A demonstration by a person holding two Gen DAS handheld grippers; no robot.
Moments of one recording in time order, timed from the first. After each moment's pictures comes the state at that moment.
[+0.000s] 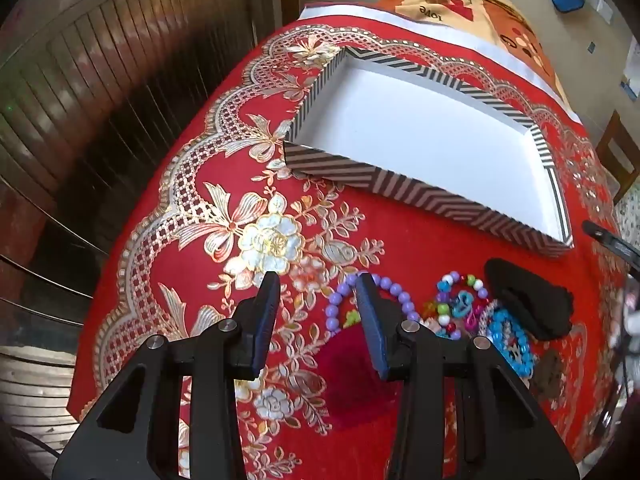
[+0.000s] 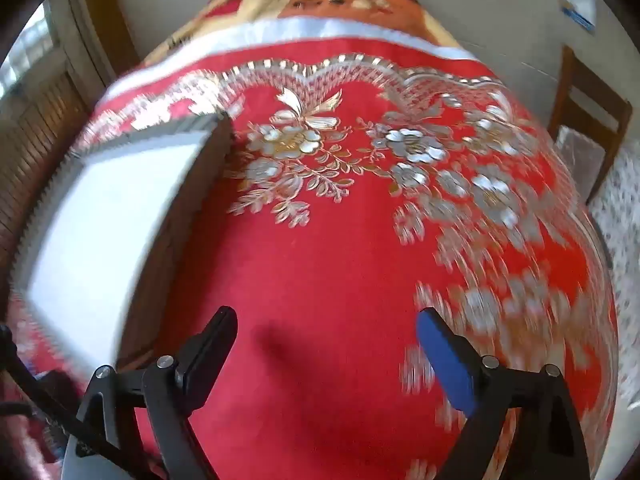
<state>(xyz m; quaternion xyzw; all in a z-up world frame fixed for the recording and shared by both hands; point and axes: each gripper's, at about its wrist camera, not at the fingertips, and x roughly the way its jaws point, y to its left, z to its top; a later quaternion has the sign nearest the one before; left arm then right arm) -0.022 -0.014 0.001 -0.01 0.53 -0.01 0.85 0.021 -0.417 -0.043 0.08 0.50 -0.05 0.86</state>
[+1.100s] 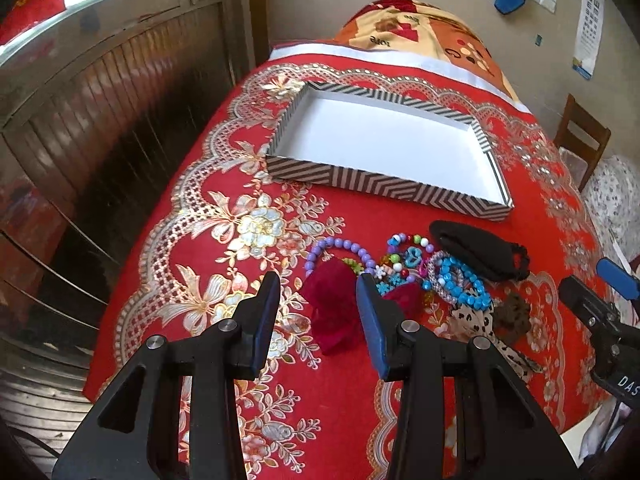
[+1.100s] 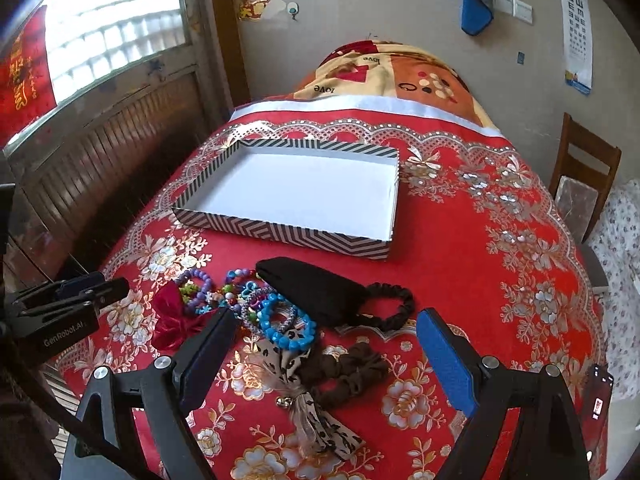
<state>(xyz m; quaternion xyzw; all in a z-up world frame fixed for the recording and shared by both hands) -0.106 -0.019 0.045 0.01 0.47 -0.05 0.88 -0.148 -0.234 0.055 0.03 0.42 0.01 0.91</state>
